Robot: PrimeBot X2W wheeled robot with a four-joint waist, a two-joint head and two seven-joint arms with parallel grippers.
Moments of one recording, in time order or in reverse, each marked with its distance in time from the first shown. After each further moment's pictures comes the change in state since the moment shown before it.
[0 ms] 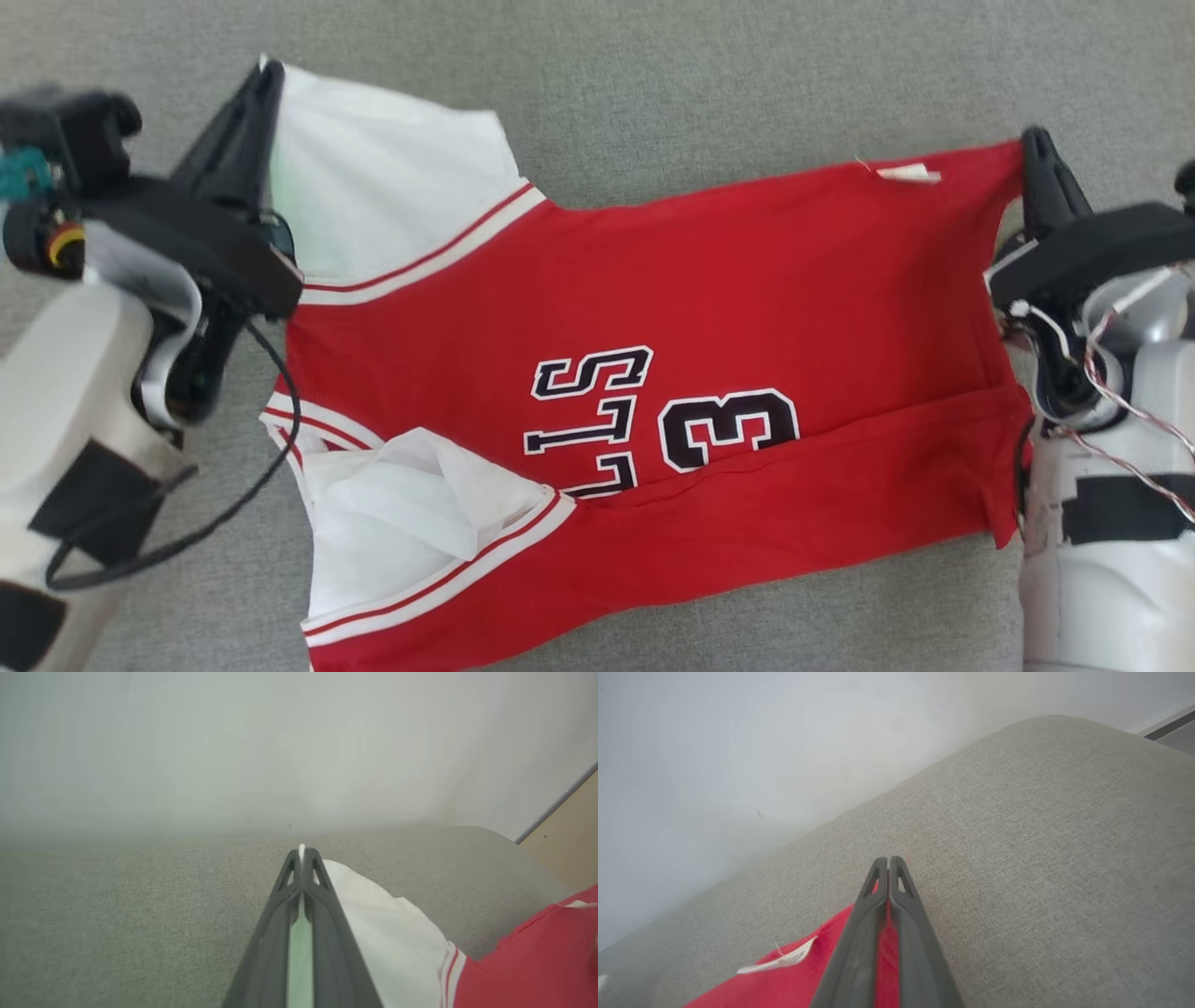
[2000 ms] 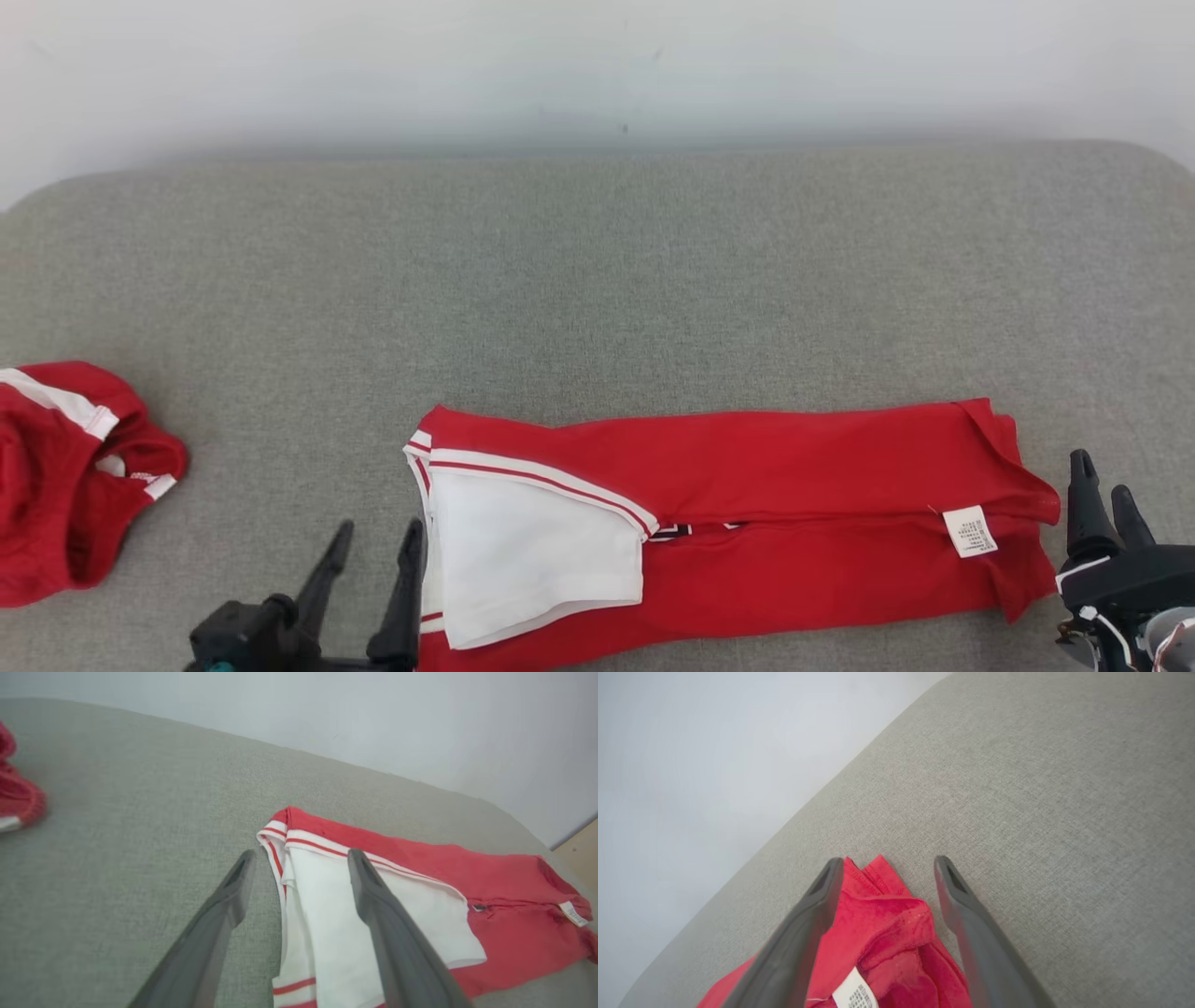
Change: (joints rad) left arm 0.867 -0.081 0.087 -0.425 0.160 0.231 -0.144; right arm 0.553 0.006 -0.137 -0.092 0.272 0.000 -0.114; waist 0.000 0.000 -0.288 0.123
